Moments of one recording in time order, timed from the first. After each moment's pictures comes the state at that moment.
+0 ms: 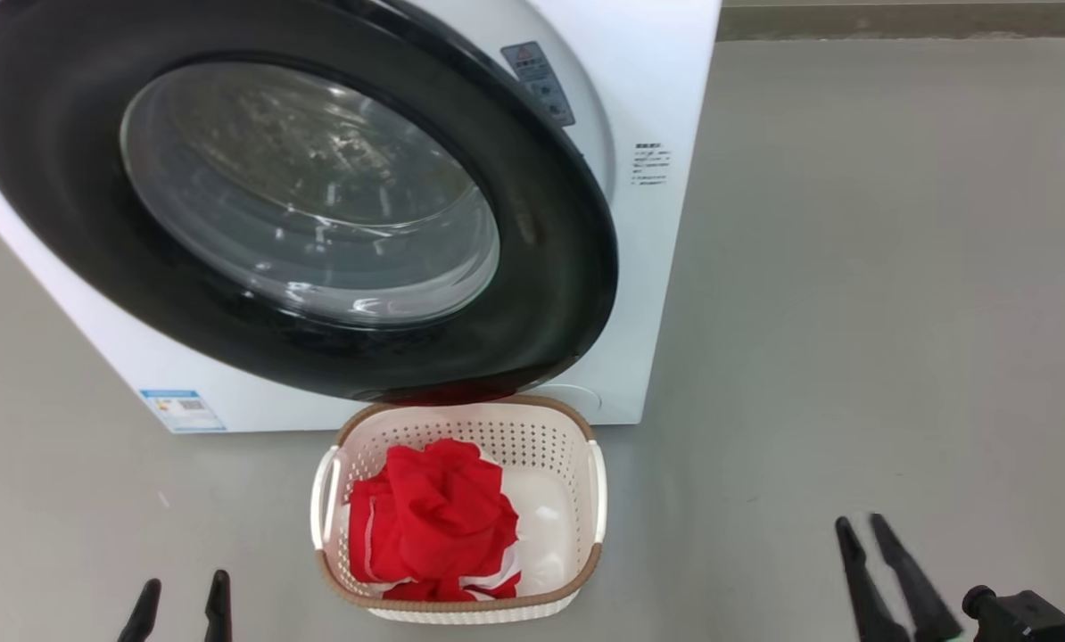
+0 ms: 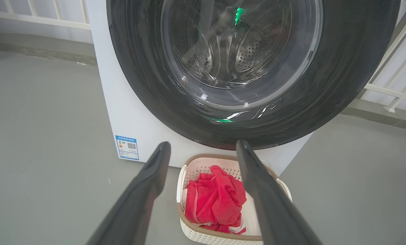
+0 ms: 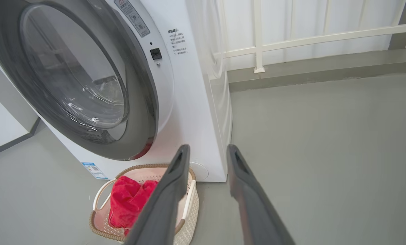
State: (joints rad) left arm 0.13 0.14 0.09 0.21 -0.38 -0.13 -0.25; right arm 0.18 -0.04 0.01 0.15 0.35 0.12 -0.26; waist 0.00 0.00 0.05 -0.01
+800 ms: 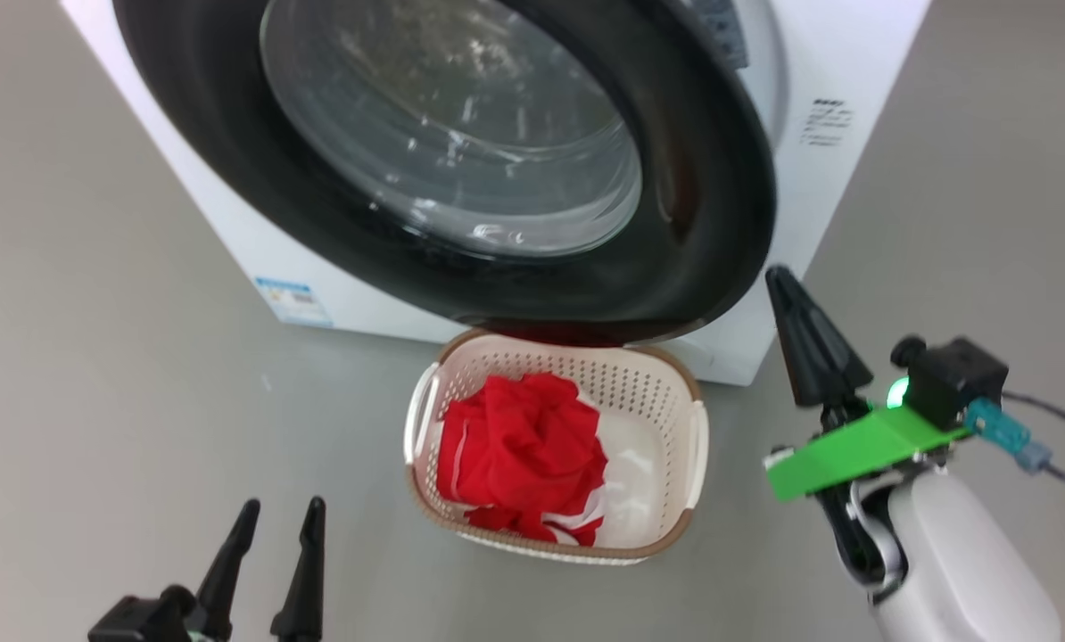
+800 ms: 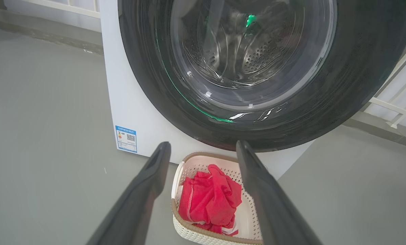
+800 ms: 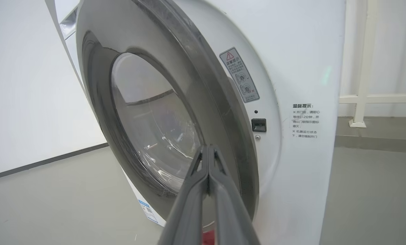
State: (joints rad) left arm -0.01 0.10 -0.07 0.22 -0.41 -0.13 -0.25; right arm -0.34 -0.05 0.15 0.30 0.38 0.12 -0.26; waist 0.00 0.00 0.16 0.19
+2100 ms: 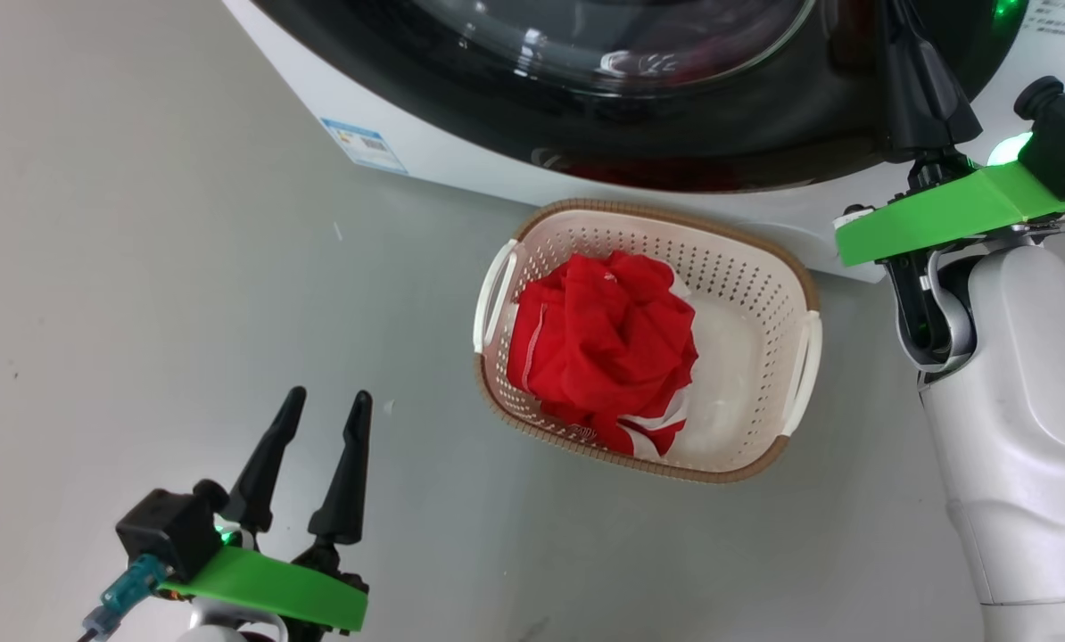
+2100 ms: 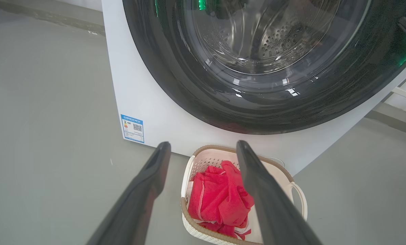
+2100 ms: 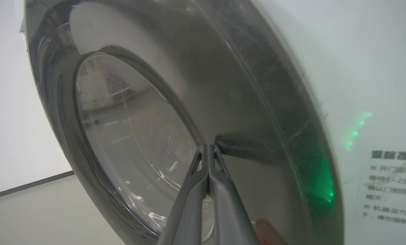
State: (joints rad) left arm -0.21 0.11 -0.17 0.22 -0.48 -0.13 -0.25; right arm -0.74 -0.04 -0.02 0.44 0.29 0.15 -0.26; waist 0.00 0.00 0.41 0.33
